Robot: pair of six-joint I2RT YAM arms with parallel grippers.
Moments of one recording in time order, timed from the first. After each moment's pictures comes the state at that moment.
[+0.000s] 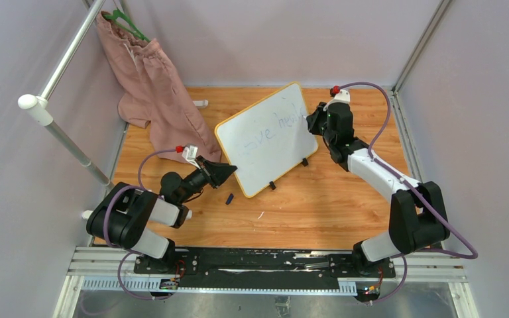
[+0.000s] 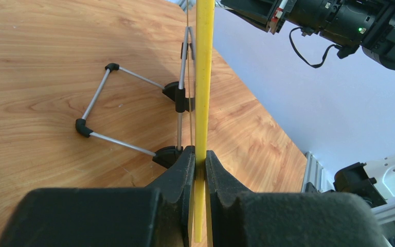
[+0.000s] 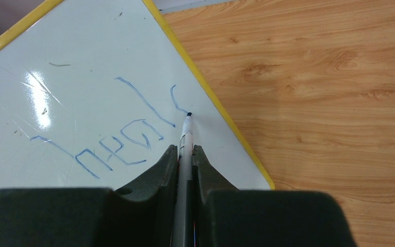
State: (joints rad) left arm -0.32 1.48 0.14 1.49 0.54 -0.73; right arm 0.35 1.45 0.97 0.19 0.11 0.38
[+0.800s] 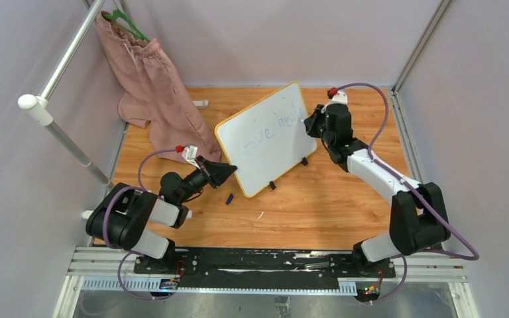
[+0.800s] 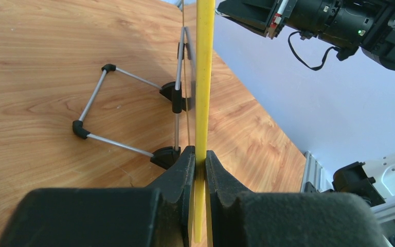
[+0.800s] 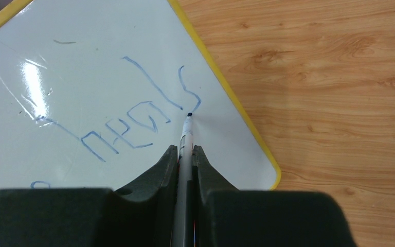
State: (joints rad) left arm -0.32 1.47 0.14 1.49 0.54 -0.73; right arm 0.36 1.45 0.96 0.16 0.09 0.38
